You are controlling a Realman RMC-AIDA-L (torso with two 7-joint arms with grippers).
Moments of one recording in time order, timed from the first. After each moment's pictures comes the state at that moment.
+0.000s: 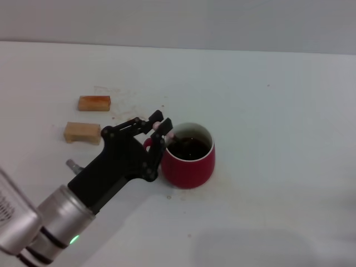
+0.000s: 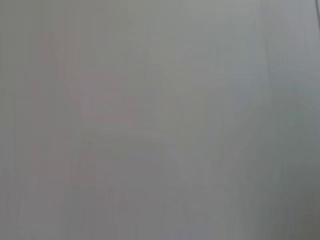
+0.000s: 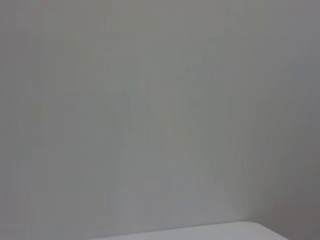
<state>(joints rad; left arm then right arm) -0.28 -2.07 -0.67 -0.39 2.80 1.41 -0.19 0.11 2.09 0.07 0.44 -1.27 -1.53 -0.17</state>
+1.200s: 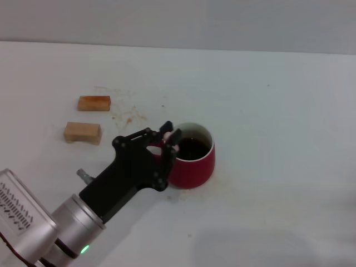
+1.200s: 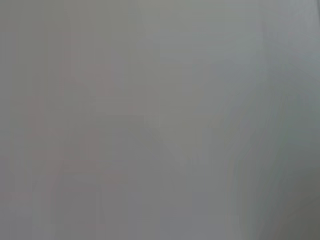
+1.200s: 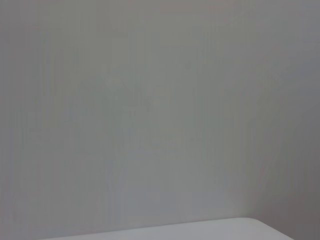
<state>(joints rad) -0.23 -2.06 -0.64 -0.50 2.80 1.30 -0.13 0.10 2.09 0.07 0.43 -1.27 -1.52 -0.17</state>
